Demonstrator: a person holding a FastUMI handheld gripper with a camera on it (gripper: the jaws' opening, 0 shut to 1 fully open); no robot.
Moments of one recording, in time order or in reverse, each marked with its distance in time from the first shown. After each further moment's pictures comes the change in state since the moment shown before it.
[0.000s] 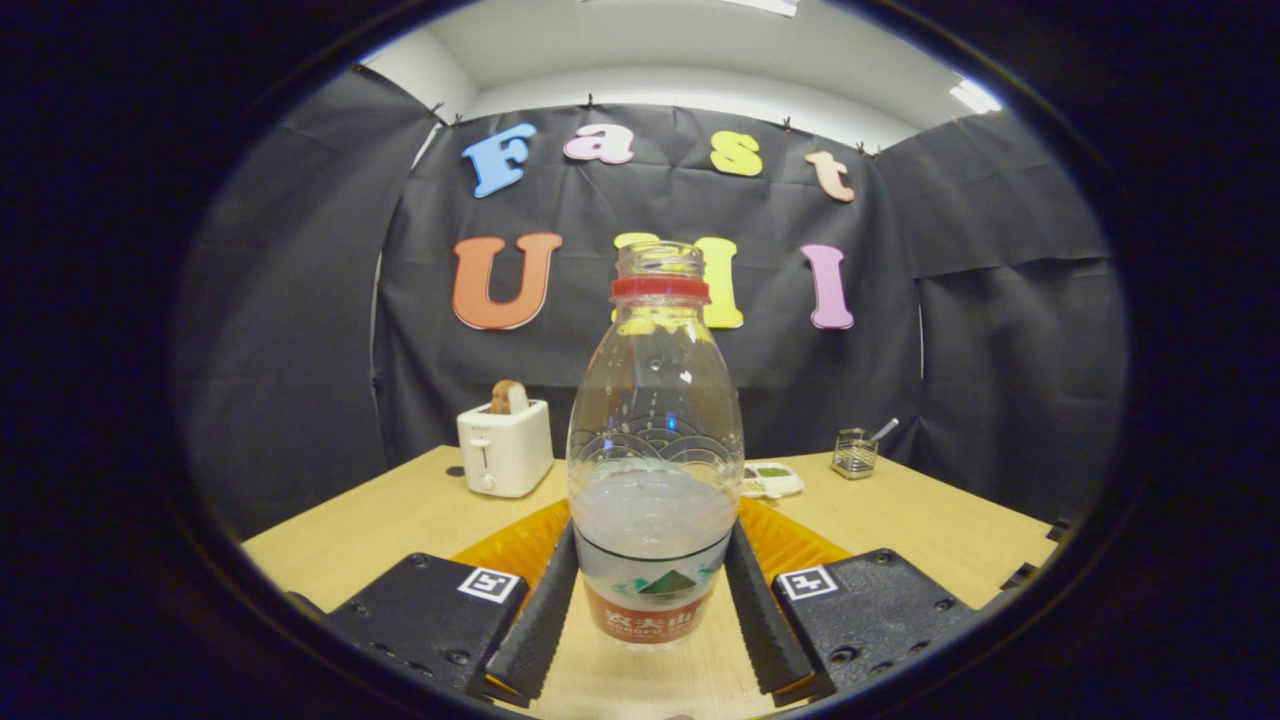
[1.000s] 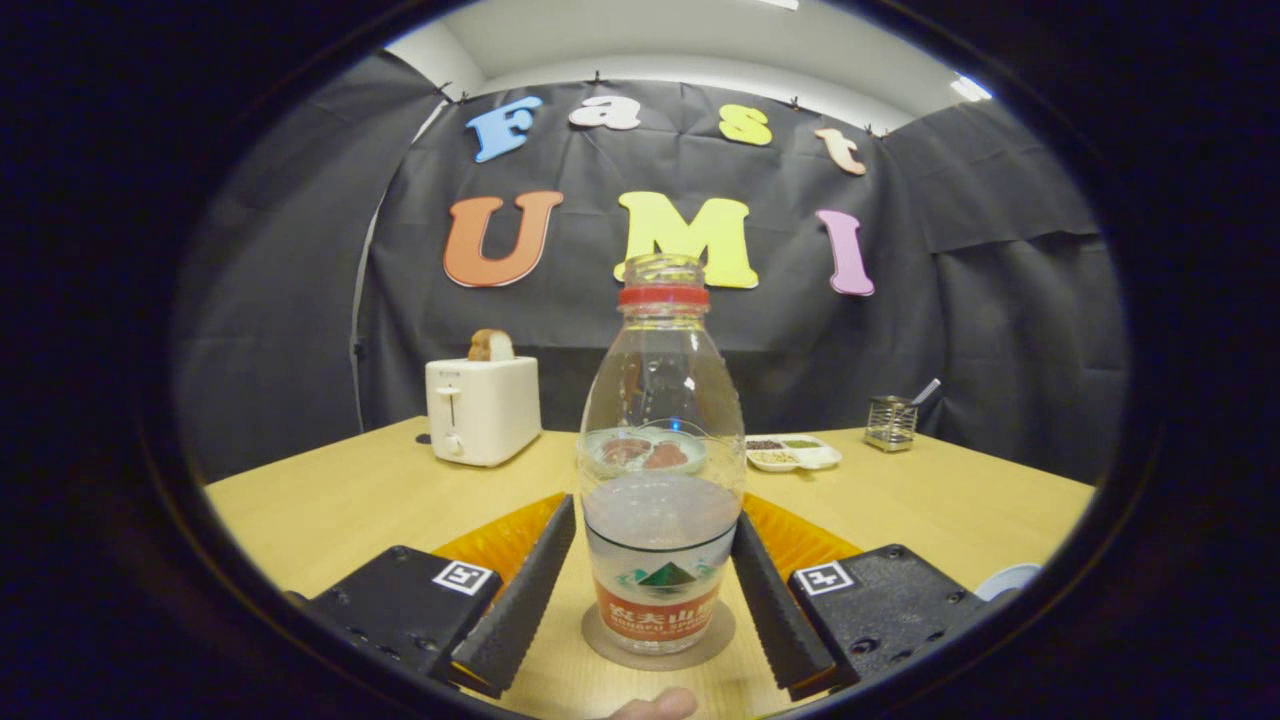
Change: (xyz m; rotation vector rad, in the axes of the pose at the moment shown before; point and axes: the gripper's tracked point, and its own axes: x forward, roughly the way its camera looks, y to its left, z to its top) arm 0.069 0.009 -0.068 0.025 0.008 0.037
